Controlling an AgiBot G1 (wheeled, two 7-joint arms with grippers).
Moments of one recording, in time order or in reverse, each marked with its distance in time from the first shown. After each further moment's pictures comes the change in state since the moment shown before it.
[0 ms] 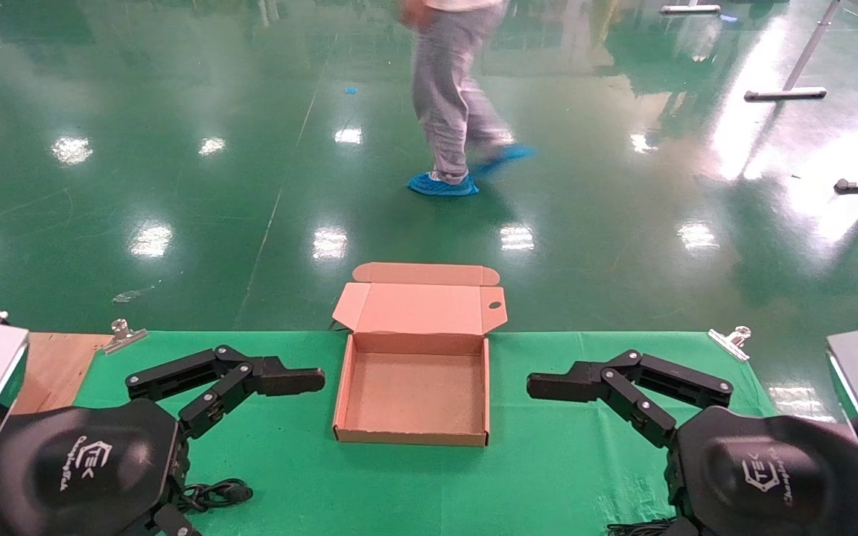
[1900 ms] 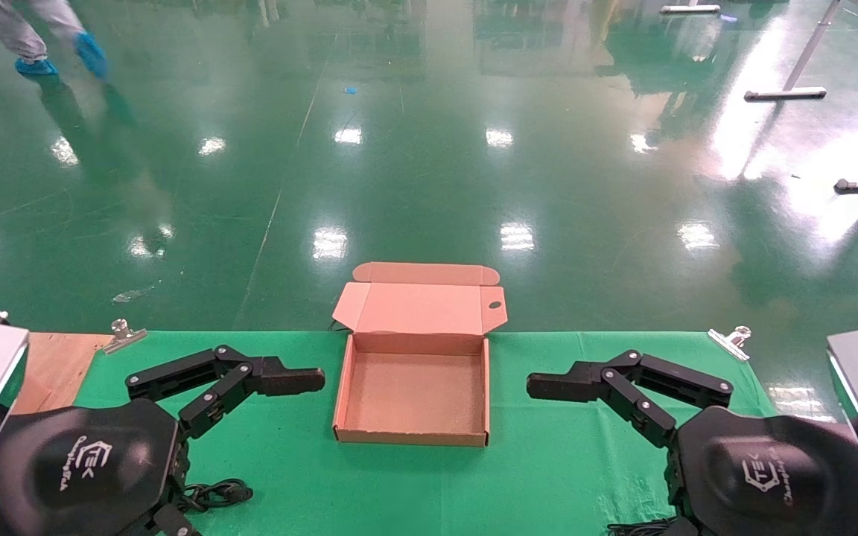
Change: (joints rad) left arm 0.000 0.000 0.000 0.000 0.000 0.000 0.000; right arm 0.000 0.000 0.000 0.000 0.000 0.000 0.000
